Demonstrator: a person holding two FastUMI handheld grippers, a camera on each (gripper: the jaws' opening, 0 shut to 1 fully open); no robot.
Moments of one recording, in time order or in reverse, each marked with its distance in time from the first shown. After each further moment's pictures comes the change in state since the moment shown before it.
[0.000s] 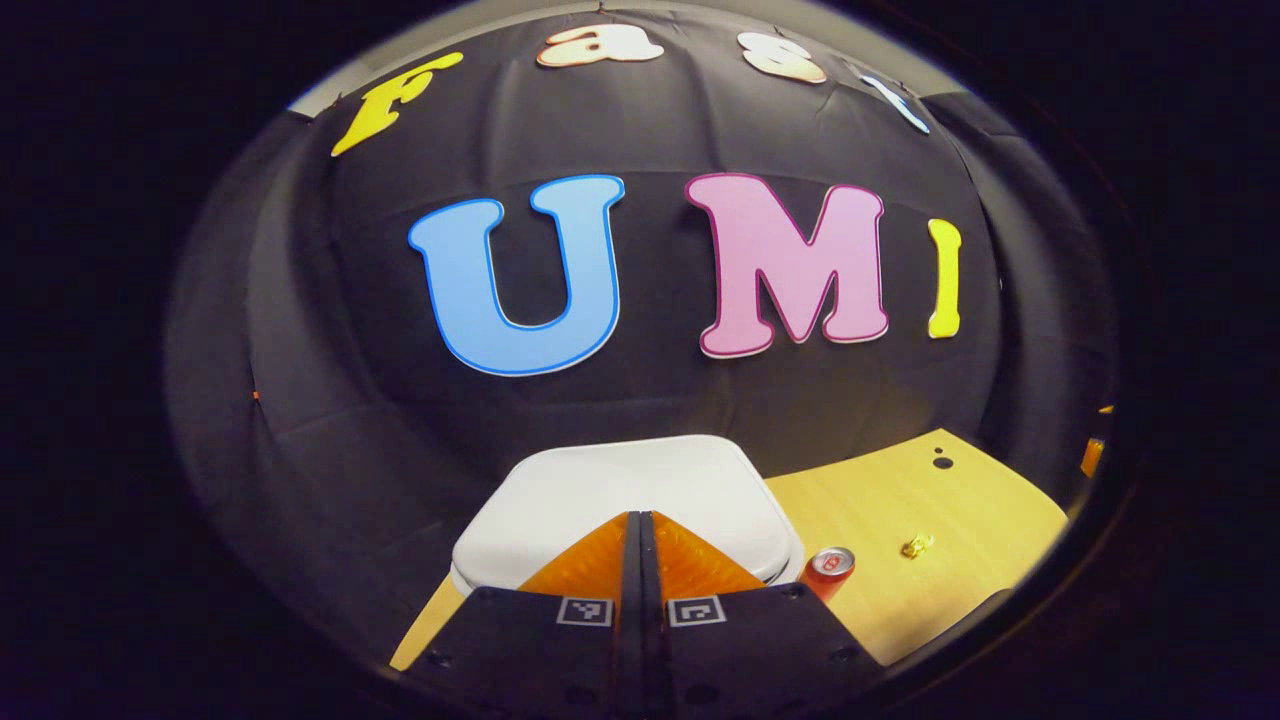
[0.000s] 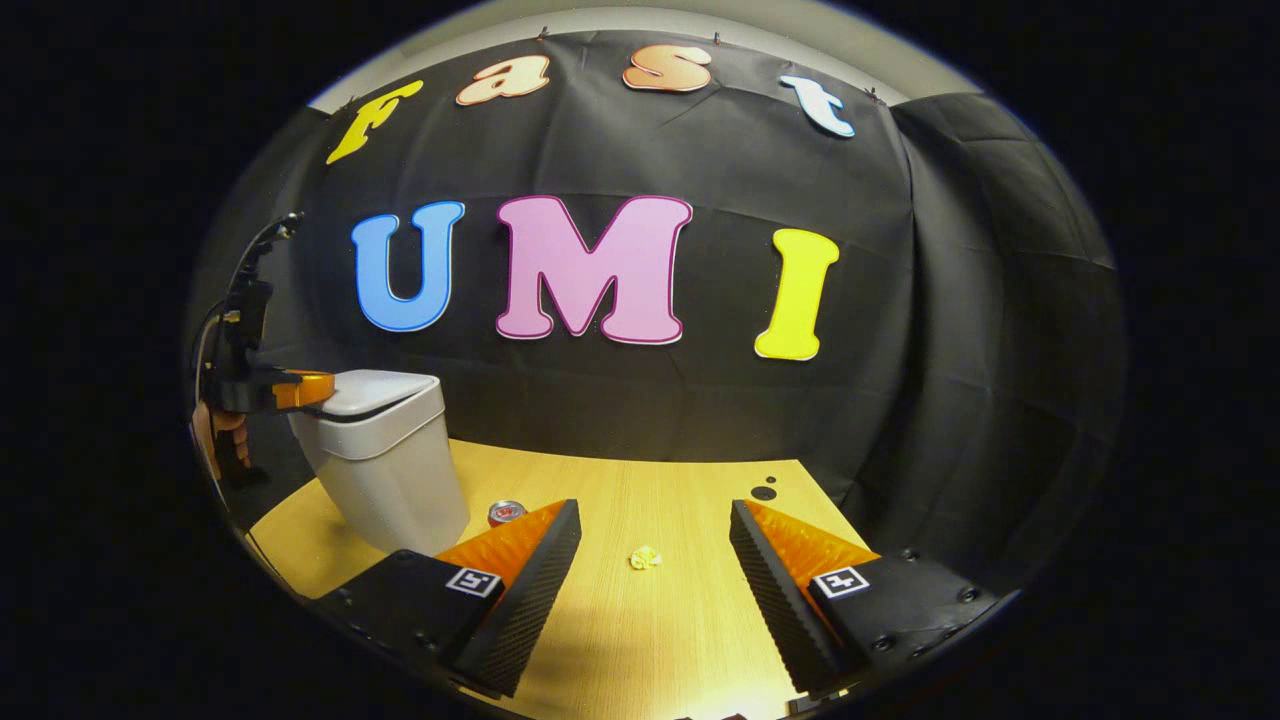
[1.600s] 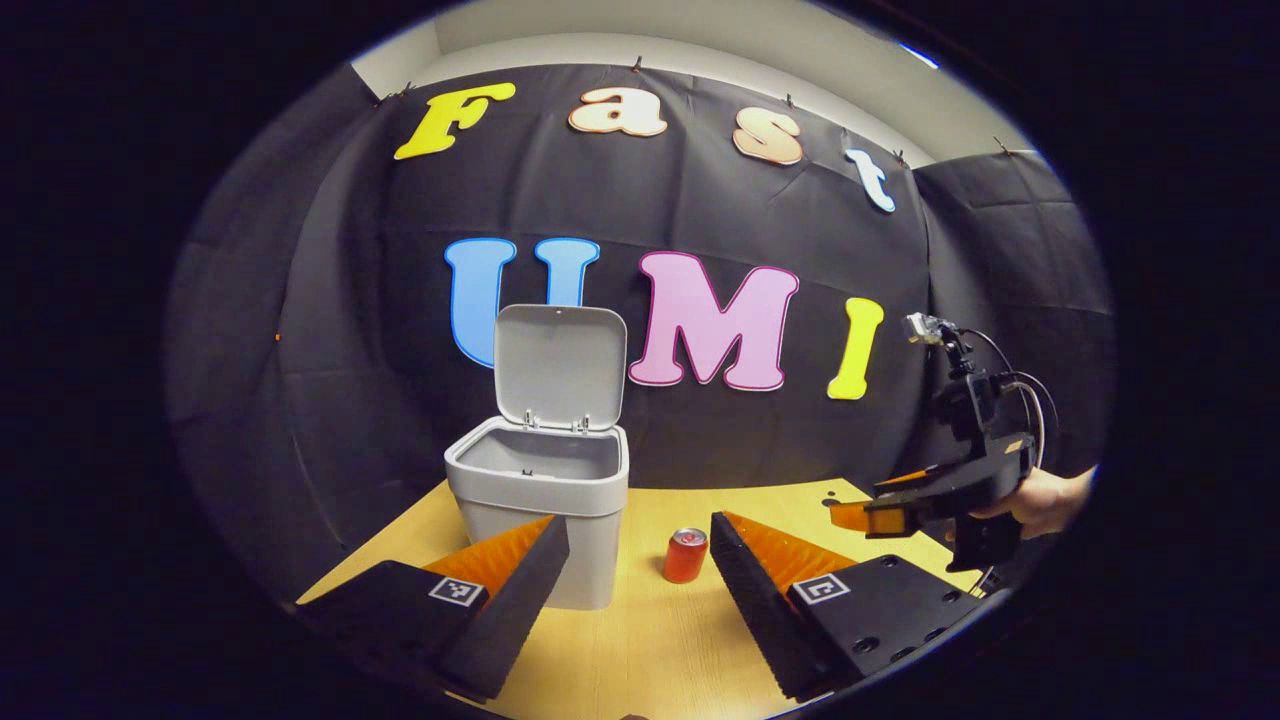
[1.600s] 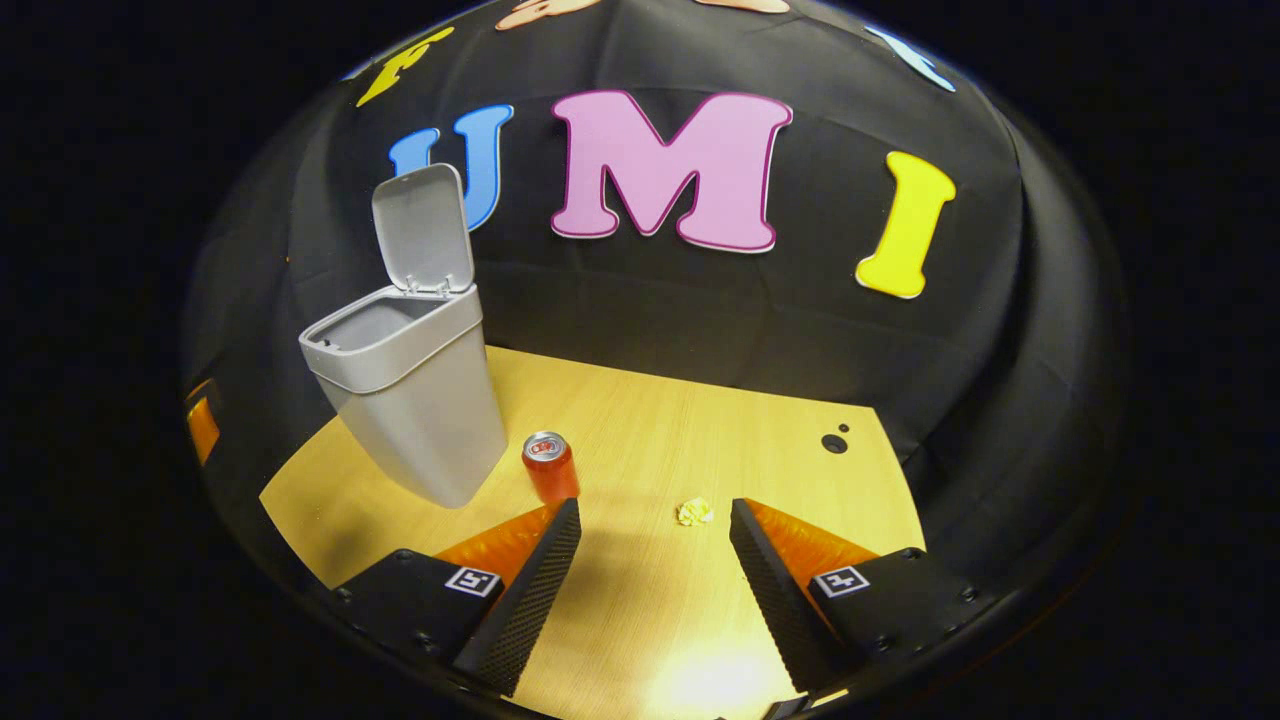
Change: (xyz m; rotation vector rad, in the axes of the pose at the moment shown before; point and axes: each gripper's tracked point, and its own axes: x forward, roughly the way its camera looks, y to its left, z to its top) left arm -0.192 -0.081 -0.031 -0.166 -0.044 -0.097; right arm 0.082 0.043 -0.065 -0.073 0.356 0.226
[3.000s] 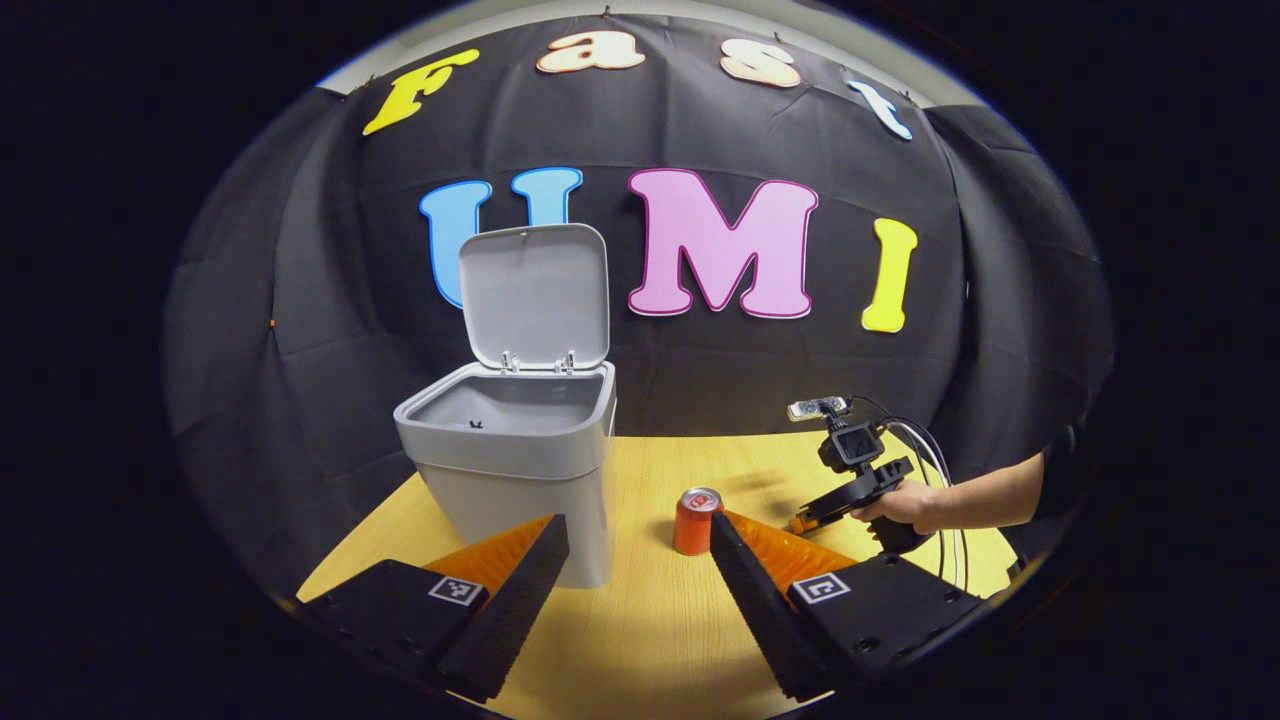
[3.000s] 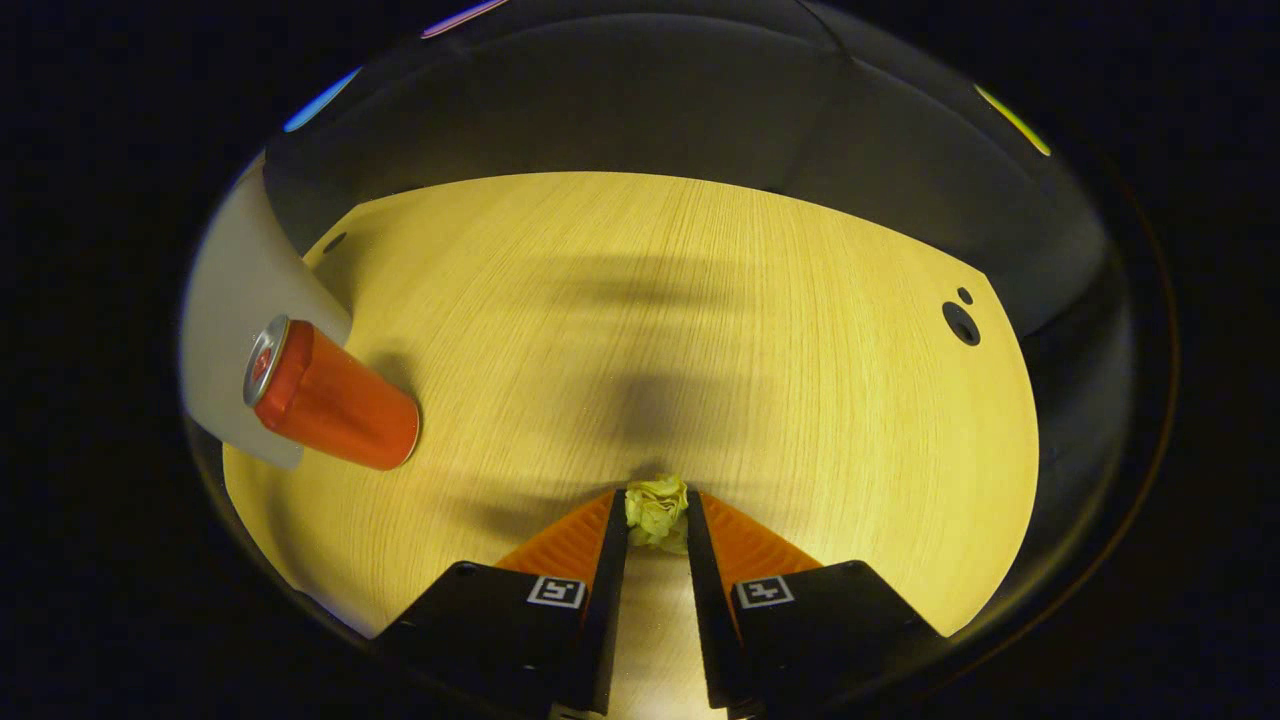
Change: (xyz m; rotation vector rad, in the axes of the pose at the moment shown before) left arm 0.076 -0.032 -0.045 0.064 0.166 0.086; right arm 0.228 -0.051 -0.140 0.013 0.503 0.016
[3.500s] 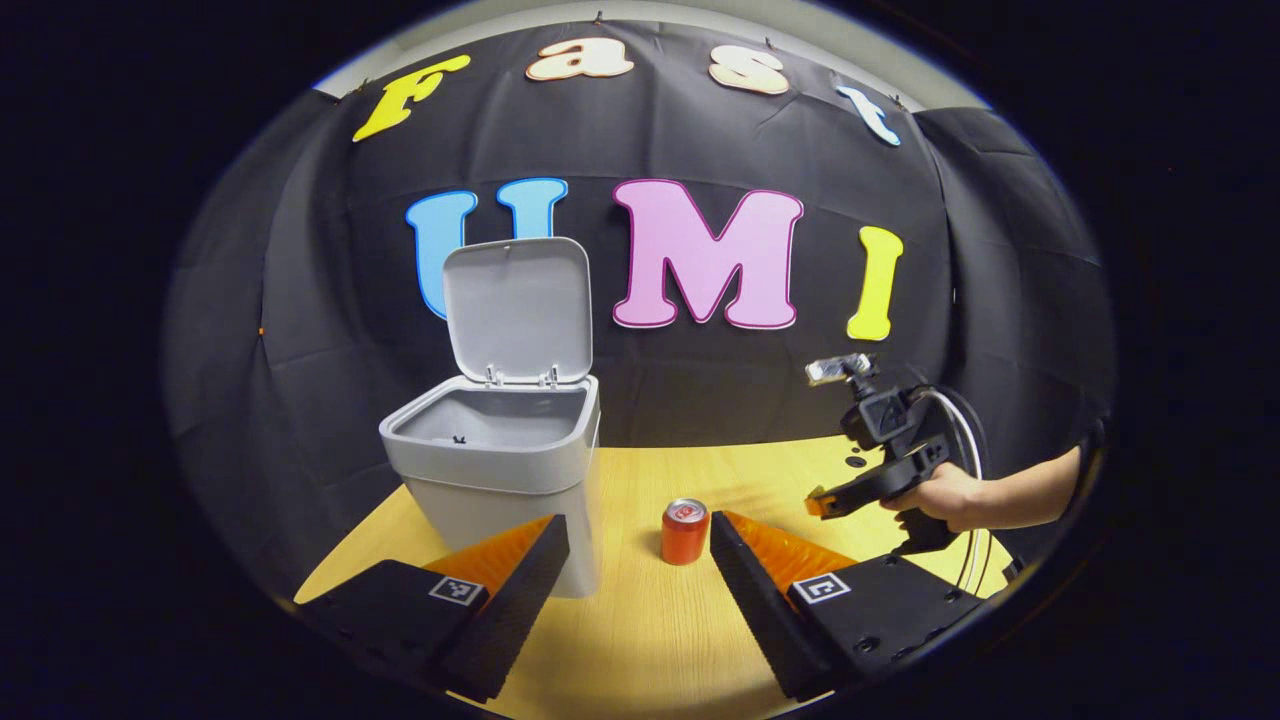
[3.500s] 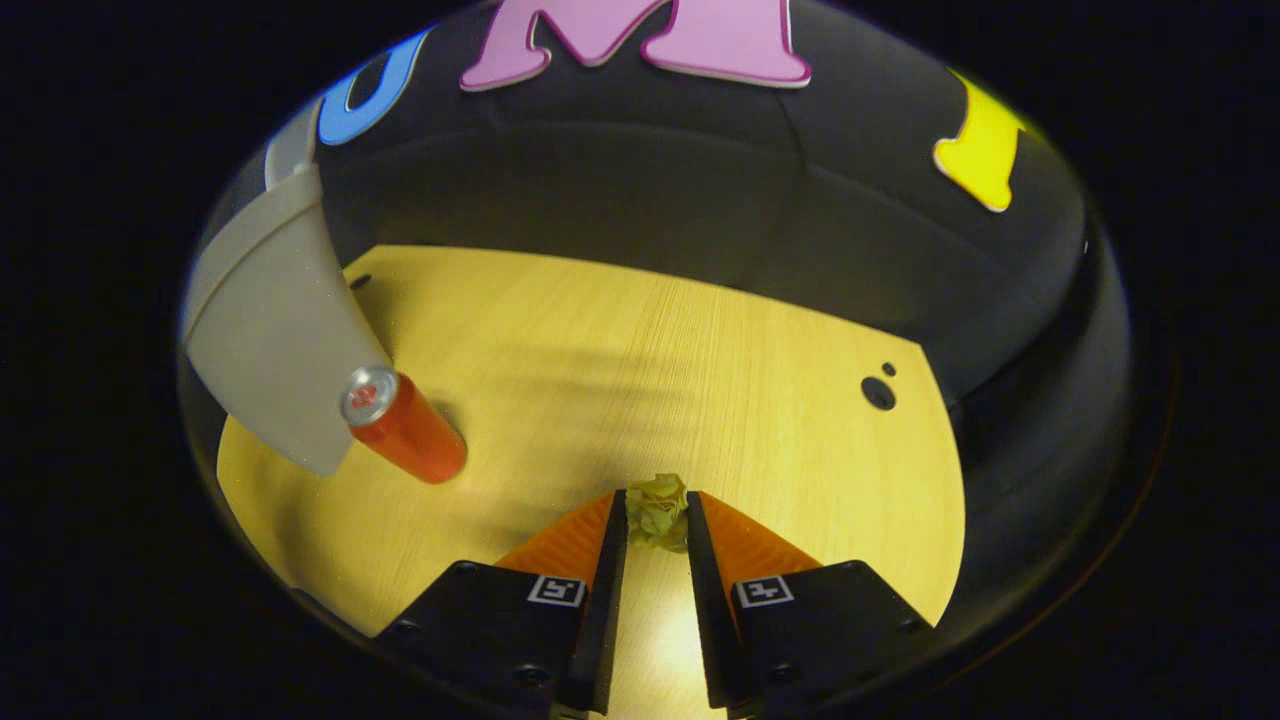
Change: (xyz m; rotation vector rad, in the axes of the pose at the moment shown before) left arm -0.002 -0.010 0.015 0.002 -0.044 -0.043; right arm -0.116 -0.004 0.046 -0.039 -0.289 -0.071
